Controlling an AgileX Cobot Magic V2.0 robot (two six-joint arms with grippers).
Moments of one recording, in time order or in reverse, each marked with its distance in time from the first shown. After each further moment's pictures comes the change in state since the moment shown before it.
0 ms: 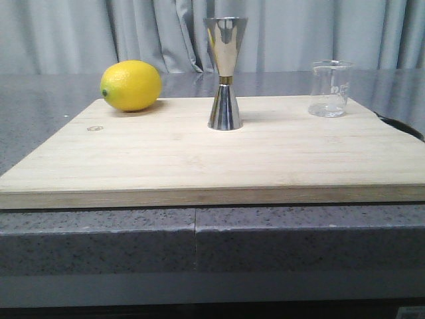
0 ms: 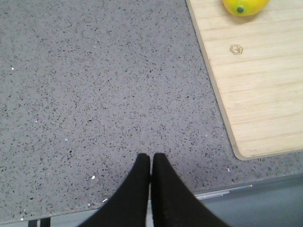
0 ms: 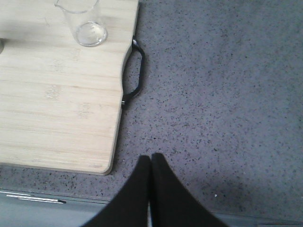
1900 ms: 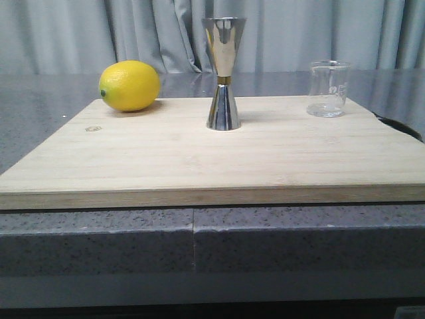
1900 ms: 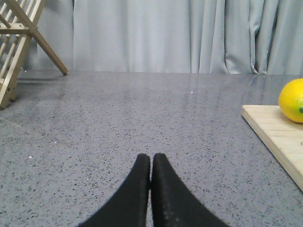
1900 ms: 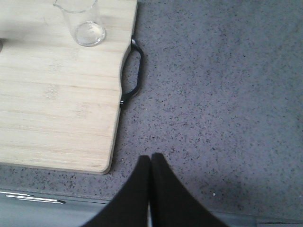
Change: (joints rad) left arm 0.207 -0.660 0.818 -0.067 -0.902 0.081; right arm 0.000 -0.001 0.000 0.000 0.000 0.000
